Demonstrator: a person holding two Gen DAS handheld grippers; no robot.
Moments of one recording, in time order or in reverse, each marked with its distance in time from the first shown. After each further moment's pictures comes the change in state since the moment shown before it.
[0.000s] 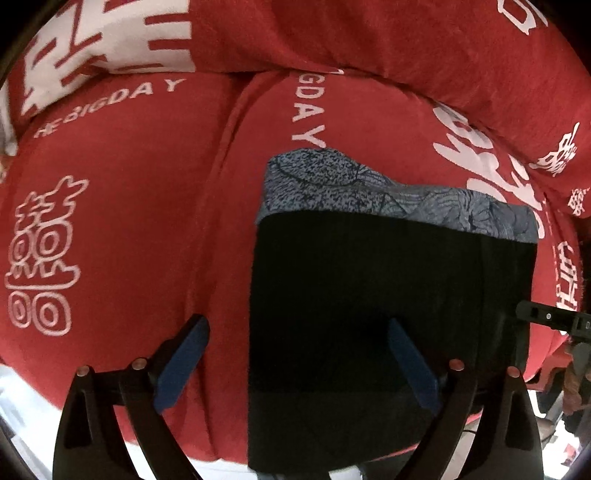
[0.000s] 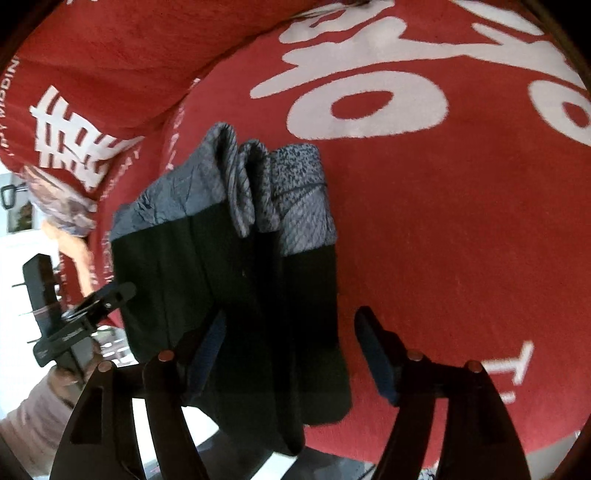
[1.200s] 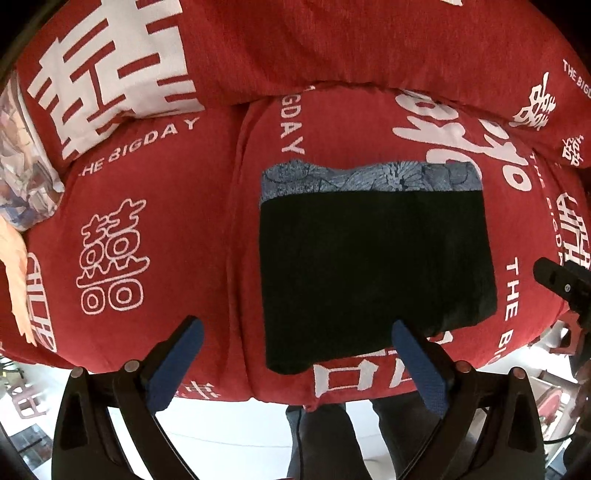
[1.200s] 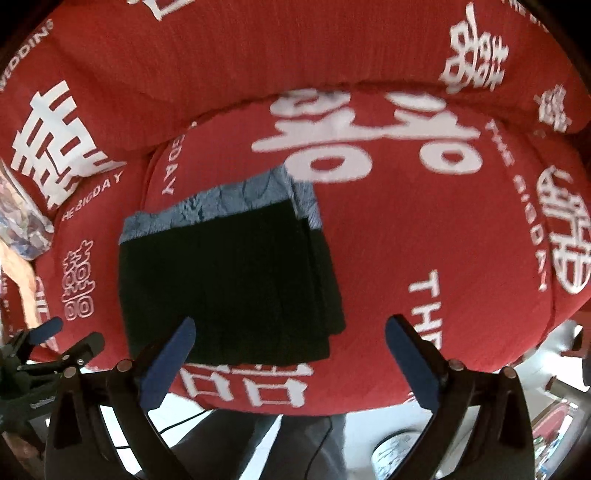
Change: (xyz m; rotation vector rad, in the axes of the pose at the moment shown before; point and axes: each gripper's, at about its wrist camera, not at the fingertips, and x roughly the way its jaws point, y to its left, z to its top) left arm -0.102 -0.043 -0.027 0.129 0.028 0.141; right arm -0.090 0.107 -0.070 0.022 -0.241 -0.395
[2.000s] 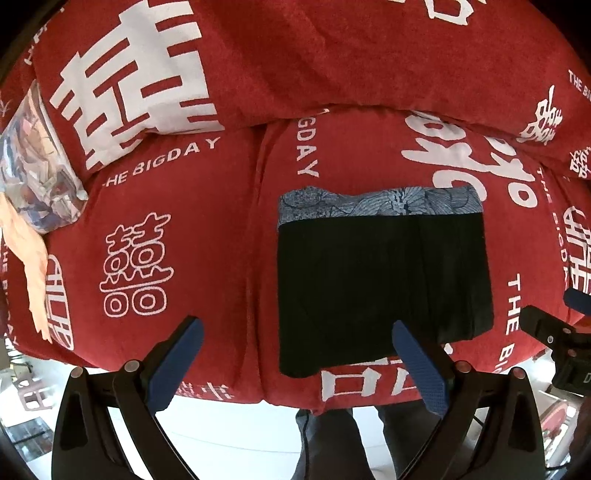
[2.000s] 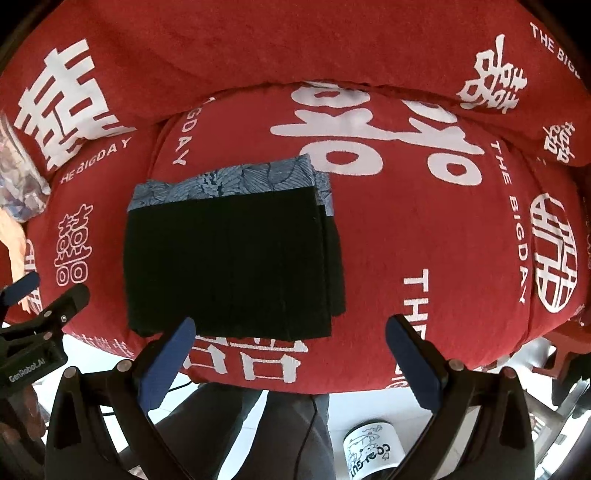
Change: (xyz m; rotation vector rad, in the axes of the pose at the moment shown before) left arm -0.028 -0.001 0.007 -0.021 -0.039 0.064; right arm -0.014 0.027 -0.001 -0.088 0.101 -0.042
